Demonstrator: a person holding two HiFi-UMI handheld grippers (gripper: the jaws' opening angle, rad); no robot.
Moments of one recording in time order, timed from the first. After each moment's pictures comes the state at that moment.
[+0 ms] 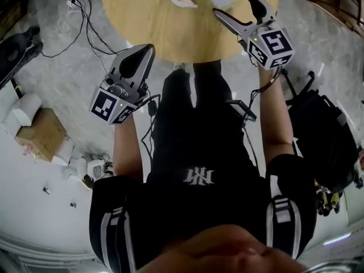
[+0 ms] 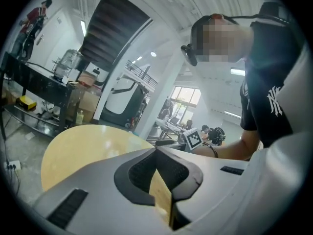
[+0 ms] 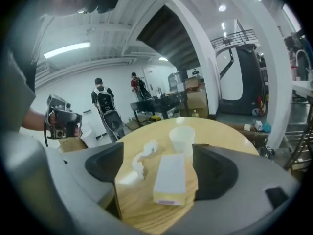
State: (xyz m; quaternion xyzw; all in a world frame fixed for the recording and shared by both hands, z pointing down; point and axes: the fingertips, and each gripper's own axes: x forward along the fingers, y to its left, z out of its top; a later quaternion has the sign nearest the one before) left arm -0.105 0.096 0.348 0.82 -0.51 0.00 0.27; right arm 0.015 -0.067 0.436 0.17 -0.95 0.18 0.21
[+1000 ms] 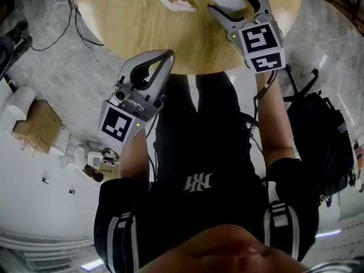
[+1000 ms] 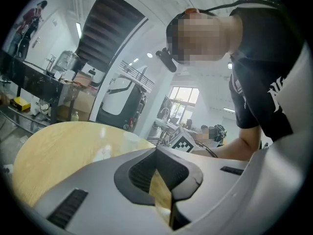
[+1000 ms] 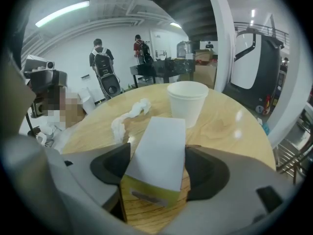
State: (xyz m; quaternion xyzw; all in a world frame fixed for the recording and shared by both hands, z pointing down) left arm -0.055 0.051 0.388 0.83 -0.51 0.00 0.24; right arm -0.001 -0.069 0.539 0.14 -0.90 0.12 0.40
